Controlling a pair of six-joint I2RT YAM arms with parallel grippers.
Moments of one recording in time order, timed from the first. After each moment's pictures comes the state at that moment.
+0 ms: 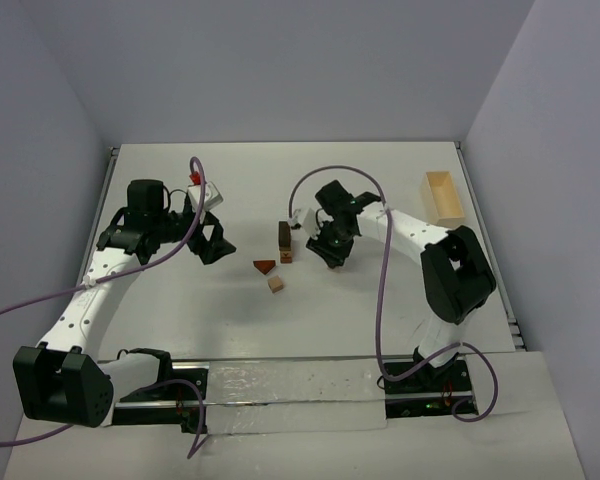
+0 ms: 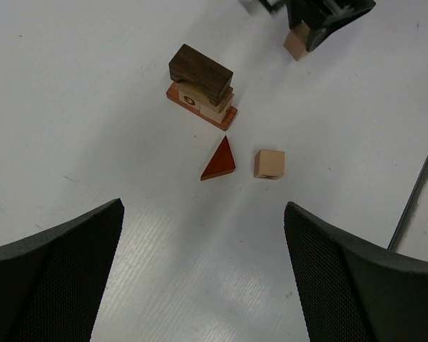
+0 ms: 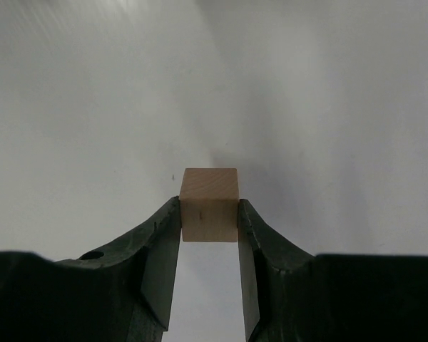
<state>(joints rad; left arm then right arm) -0.18 1.16 0.97 -0.52 0.76 0.47 0.57 1.75 1.23 -0.76 -0.20 -0.59</state>
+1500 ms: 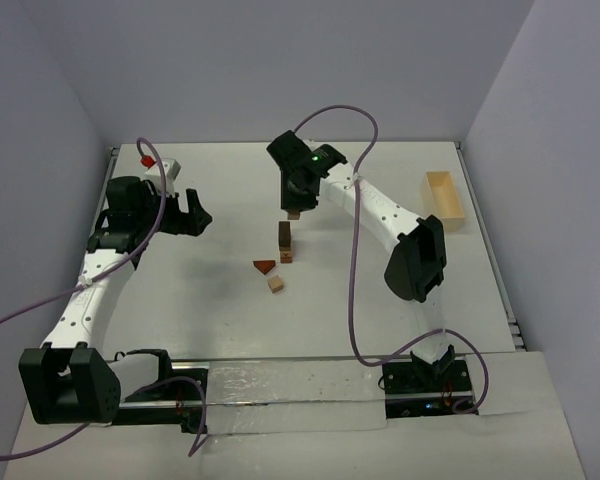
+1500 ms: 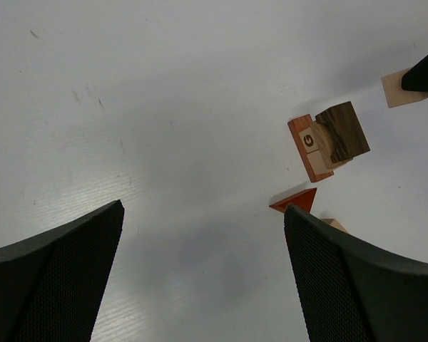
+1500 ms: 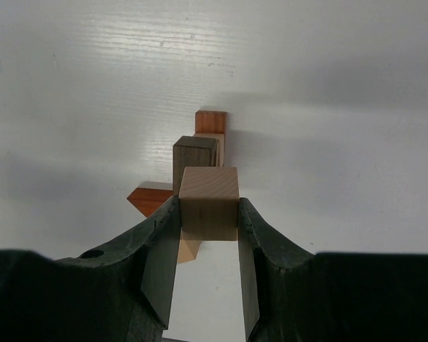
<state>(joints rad) -0.04 1.16 0.93 -0.33 0.42 -0.01 0.70 2.05 2.05 -1.07 0.24 0.63</state>
